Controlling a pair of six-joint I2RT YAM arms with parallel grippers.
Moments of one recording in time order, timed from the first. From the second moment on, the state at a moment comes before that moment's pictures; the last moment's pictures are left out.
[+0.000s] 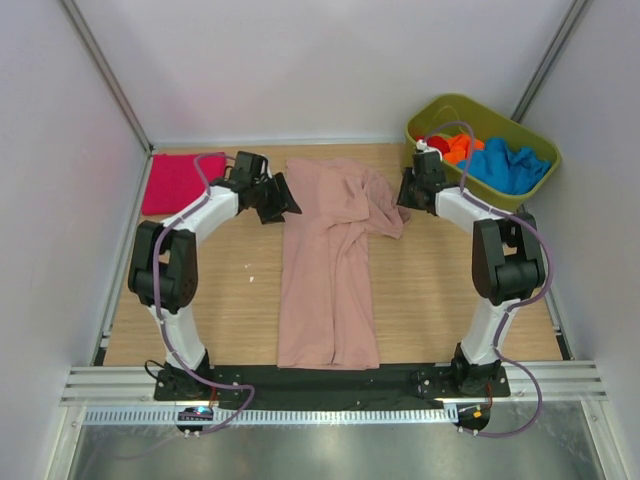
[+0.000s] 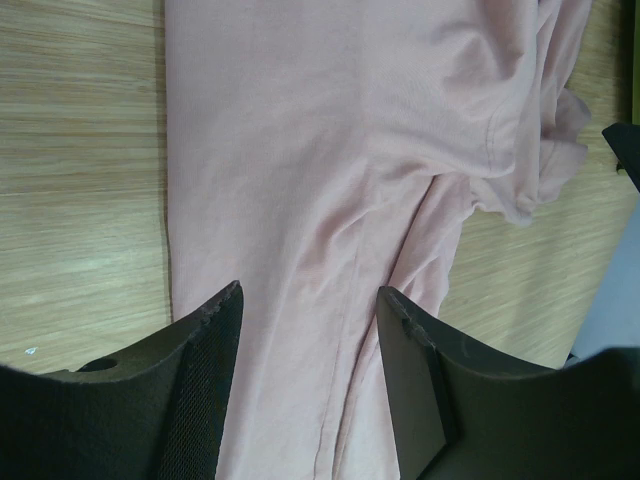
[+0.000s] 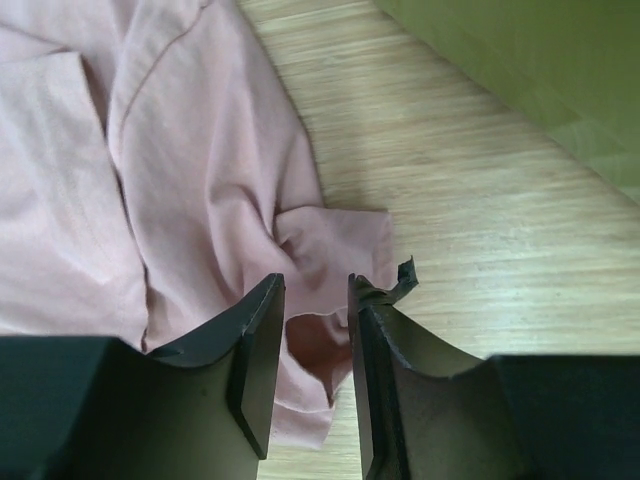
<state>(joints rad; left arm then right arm) -0.30 1.87 1.38 -0.41 0.32 -0.65 0.18 1.87 1.28 -0.18 0.07 0.31</state>
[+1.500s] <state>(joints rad) -0.30 1.72 1.39 -0.44 0.29 -0.65 0.27 1.85 1.26 -0.18 0.42 0.65</state>
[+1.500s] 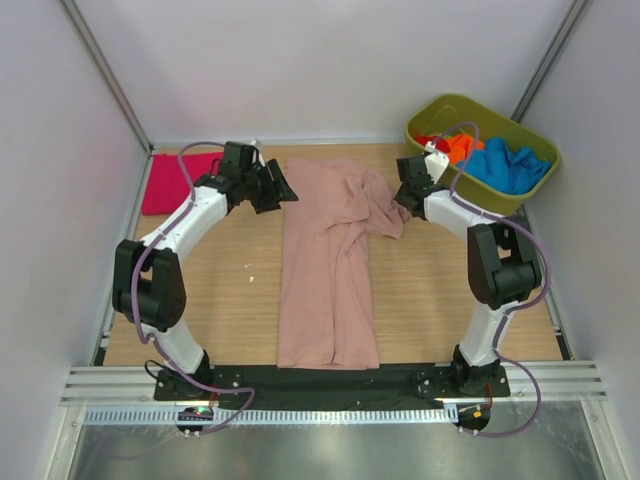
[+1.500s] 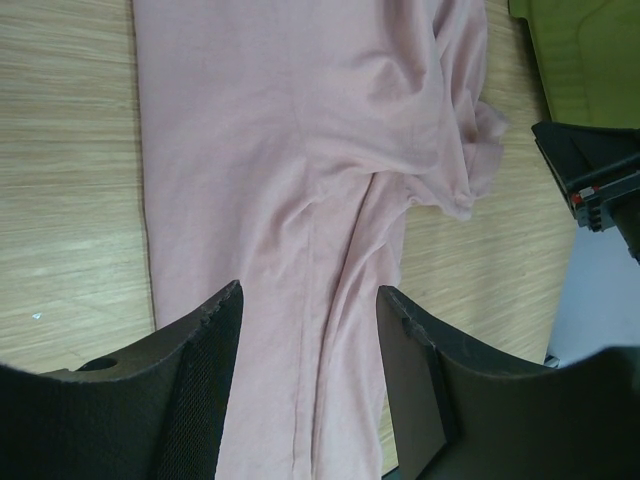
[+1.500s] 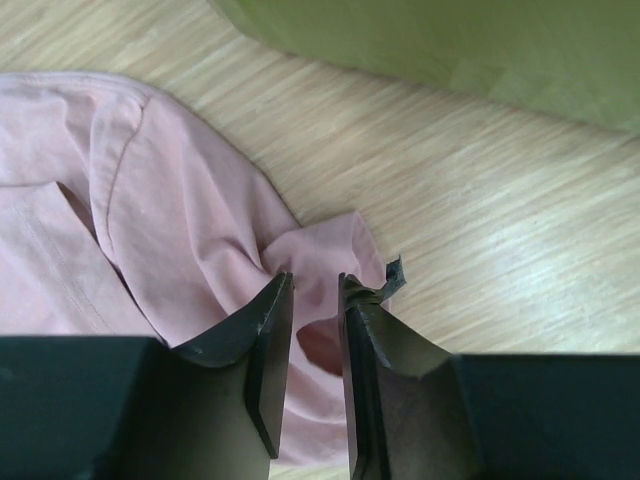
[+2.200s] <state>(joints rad) -0.30 1.71 1.39 -0.44 0.29 -0.64 0.29 1.93 1.27 -0.24 0.52 0.80</state>
